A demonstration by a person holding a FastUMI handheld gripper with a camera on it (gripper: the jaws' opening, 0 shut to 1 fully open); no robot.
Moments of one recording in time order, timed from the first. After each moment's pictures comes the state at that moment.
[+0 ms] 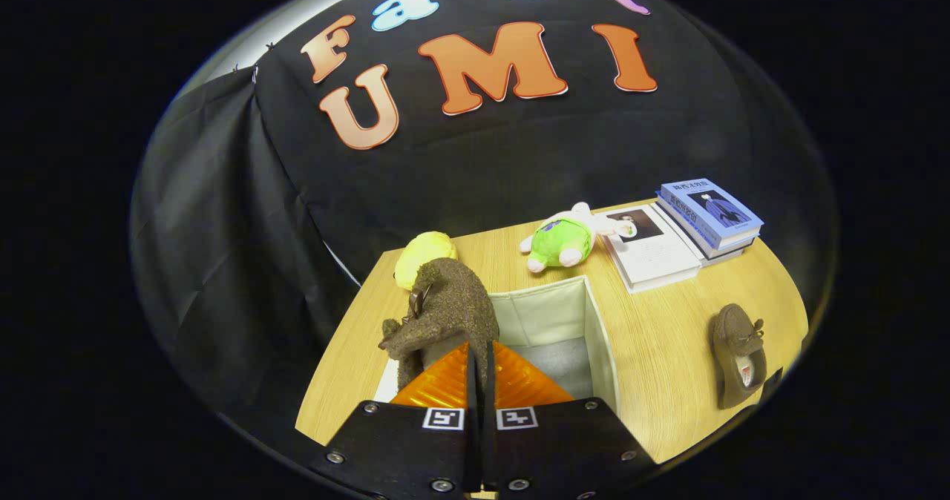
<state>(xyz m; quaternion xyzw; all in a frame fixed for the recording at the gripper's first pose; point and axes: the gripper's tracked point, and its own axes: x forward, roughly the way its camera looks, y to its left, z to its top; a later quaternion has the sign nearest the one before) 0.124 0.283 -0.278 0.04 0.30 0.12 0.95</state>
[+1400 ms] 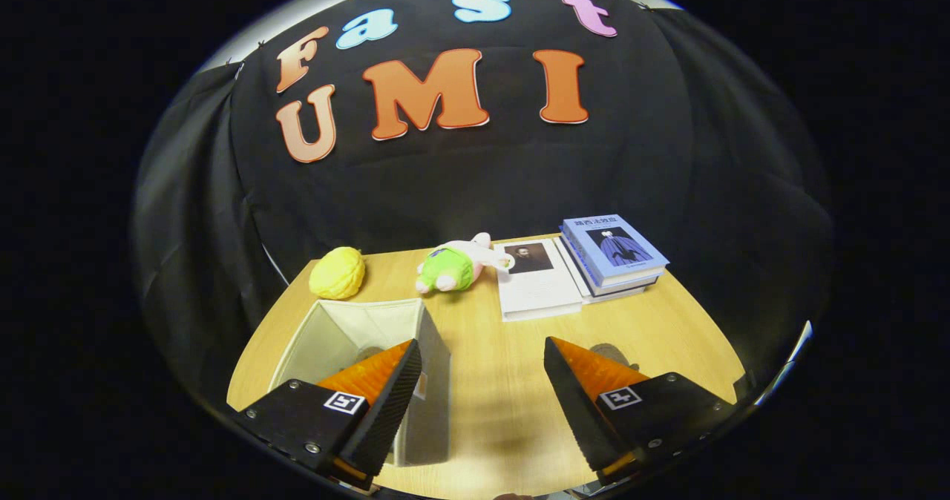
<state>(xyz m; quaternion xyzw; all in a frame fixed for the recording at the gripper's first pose) 0.133 0.086 -0.242 -0.01 0.25 0.03 0.97</state>
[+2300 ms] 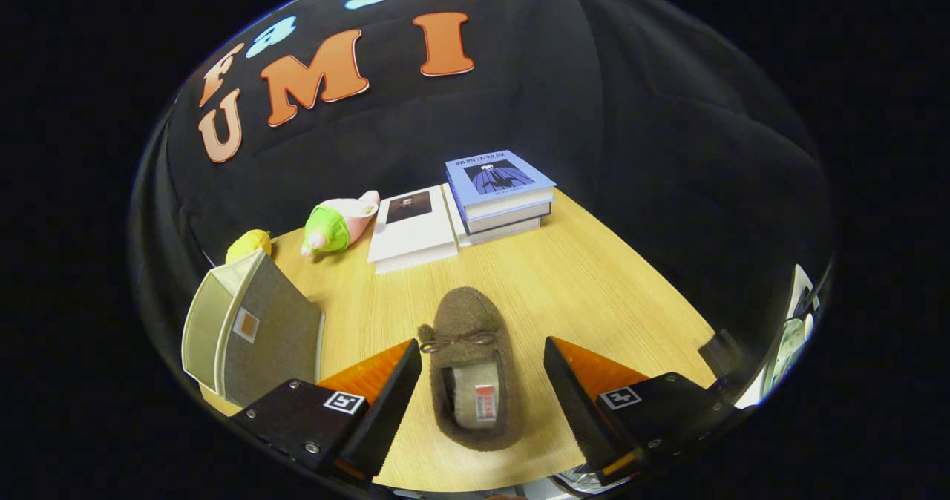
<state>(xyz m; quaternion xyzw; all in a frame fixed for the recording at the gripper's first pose) 0.103 -0.087 -0.345 0.03 0.31 -0.08 0.95</state>
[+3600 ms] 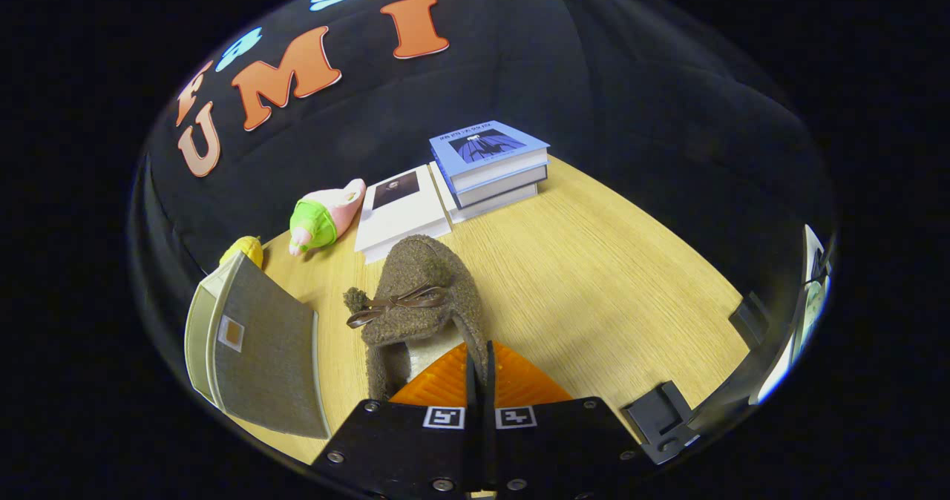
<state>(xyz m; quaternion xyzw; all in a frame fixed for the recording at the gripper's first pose) 0.112 -0.069 -0.361 0.07 0.34 -0.10 0.93</state>
